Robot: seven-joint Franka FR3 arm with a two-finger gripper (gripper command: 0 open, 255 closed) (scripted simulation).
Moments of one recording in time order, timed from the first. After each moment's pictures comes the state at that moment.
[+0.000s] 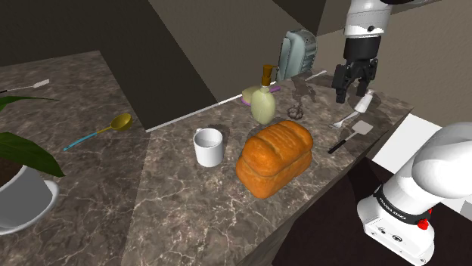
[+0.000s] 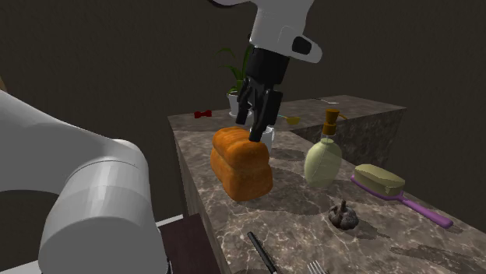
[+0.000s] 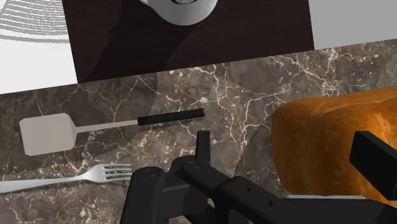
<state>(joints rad) -0.02 -0.74 0.05 -2.44 0.12 1.43 0.16</state>
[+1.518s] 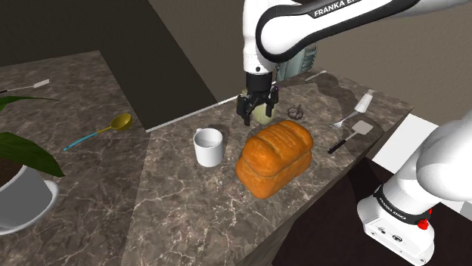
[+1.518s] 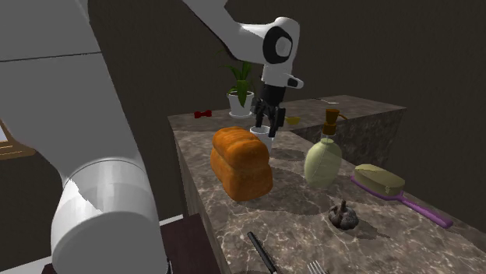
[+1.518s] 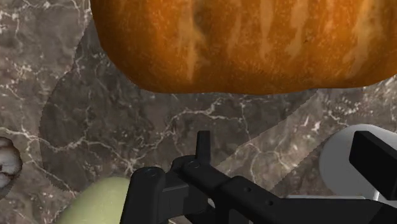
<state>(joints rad) 0.08 -0.10 0.35 -2.14 0.15 1.92 0.42</state>
